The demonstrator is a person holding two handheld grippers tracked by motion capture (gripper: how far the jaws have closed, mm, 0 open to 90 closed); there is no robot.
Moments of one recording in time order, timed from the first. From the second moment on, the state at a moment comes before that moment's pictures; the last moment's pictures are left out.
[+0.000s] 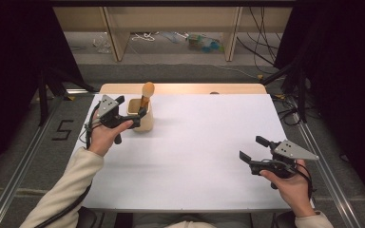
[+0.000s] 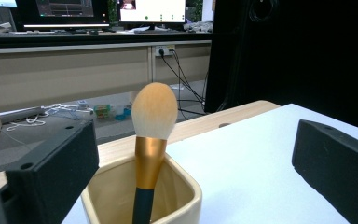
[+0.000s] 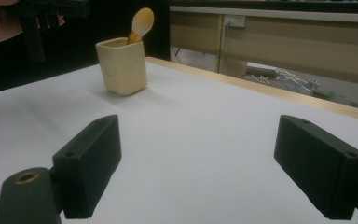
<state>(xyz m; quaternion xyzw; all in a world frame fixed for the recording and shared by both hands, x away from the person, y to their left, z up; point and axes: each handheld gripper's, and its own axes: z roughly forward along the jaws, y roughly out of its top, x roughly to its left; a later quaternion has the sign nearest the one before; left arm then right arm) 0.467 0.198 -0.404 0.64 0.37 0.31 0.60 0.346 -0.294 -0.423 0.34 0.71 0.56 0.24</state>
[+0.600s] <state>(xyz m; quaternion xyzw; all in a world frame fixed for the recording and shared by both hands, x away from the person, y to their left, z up) 0.434 0.203 -0.402 0.66 0.34 0.29 0.60 0.347 -0.294 -0.423 0.34 0.71 0.56 0.24</state>
